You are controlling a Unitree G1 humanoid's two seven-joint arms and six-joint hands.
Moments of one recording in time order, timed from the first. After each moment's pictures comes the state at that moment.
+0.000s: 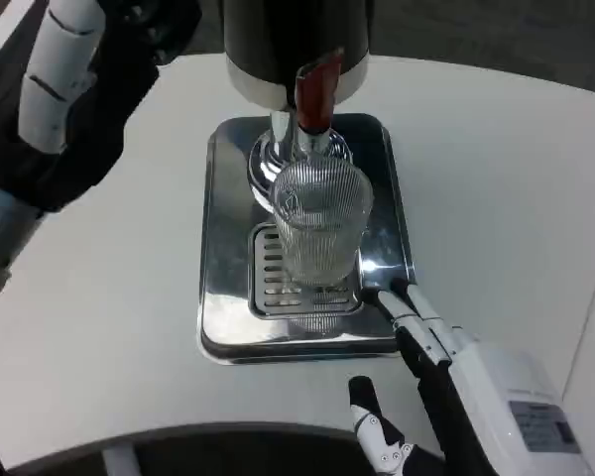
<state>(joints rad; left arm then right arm) -0.58 0.56 0.15 -0.08 -0.61 -0.18 -0.57 0.35 -0.08 0.36 -0.64 -1.09 0.04 -0.04</state>
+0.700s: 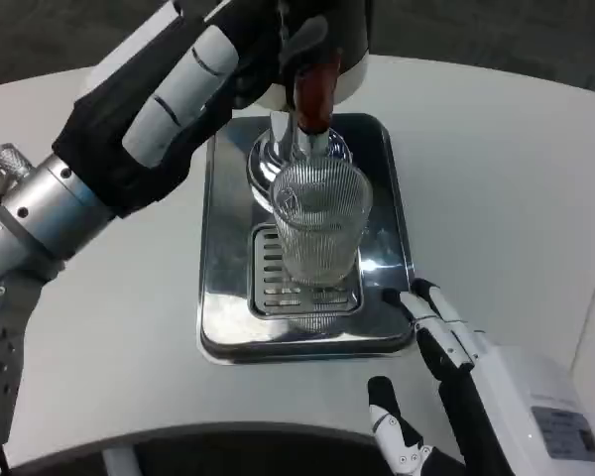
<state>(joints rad) -0.68 0.49 0.09 0.05 -0.42 -0.12 -0.70 0.40 -0.07 0.34 -0.68 -1.09 0.05 -0.04</state>
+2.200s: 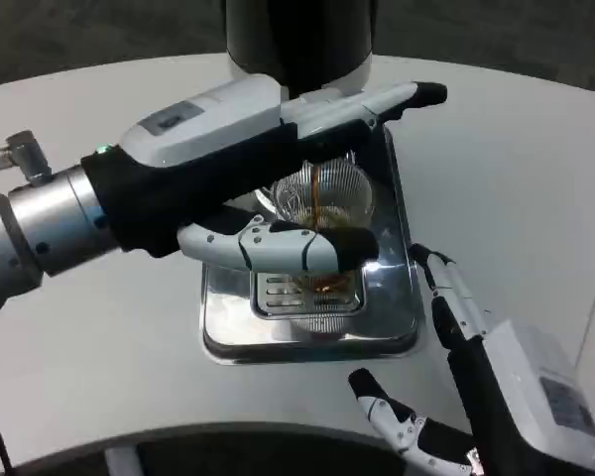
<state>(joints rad) -0.71 0.67 -0.01 0.07 0.01 -0.60 -0.76 0.28 -0.02 0.29 -0.61 -0.96 0.09 -0.01</state>
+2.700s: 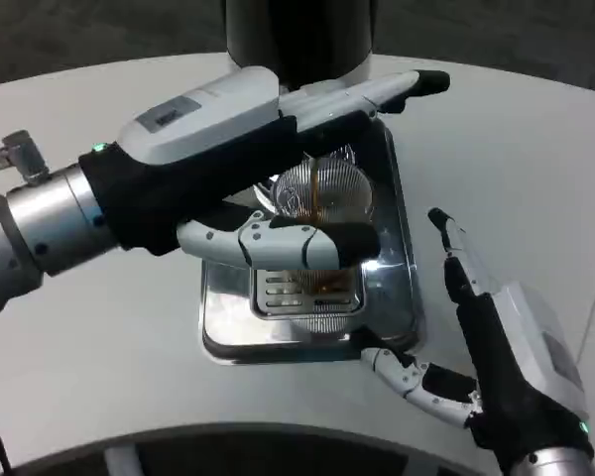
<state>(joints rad) -0.70 0.67 -0.01 0.06 0.01 -0.61 -0.72 0.07 0.00 0.20 -0.43 -0.77 0.12 -0.03</state>
